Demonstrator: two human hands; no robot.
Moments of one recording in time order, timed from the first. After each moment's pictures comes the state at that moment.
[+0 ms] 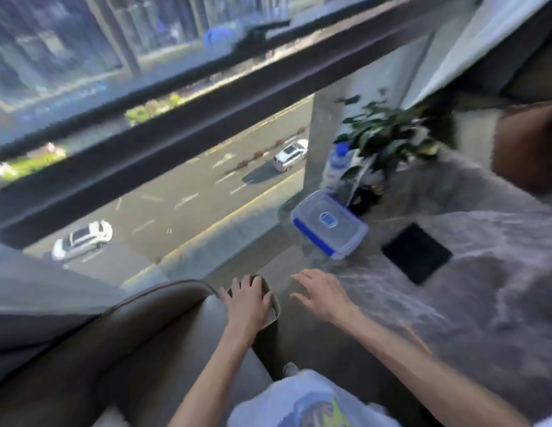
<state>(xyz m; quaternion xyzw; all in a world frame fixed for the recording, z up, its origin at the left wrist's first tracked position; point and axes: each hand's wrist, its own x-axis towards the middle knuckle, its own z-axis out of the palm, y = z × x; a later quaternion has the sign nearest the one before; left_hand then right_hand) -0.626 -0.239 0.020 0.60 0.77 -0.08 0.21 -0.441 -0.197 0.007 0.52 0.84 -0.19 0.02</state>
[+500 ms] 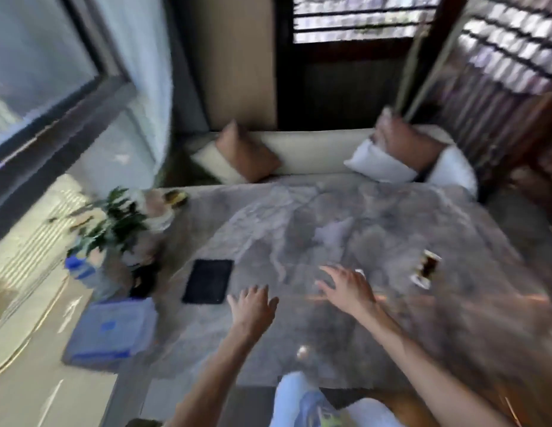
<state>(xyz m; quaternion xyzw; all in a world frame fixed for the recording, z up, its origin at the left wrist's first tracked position) -0.190 -0.273 0.074 0.89 0.41 -0.13 0.16 -0.006 -0.410 0.073 0.88 0.43 -0.12 -0.14</state>
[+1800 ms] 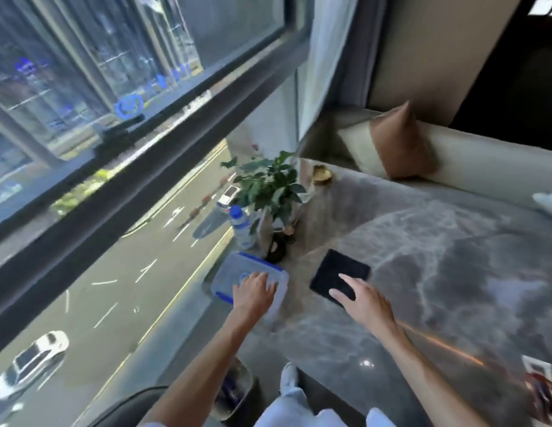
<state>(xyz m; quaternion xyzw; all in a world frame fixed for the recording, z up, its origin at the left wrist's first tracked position) -0.433 -0.058 0.052 0.75 0.63 -0.06 0.21 -0.195 -0.160 0.051 0.79 0.53 -0.27 -0.12</state>
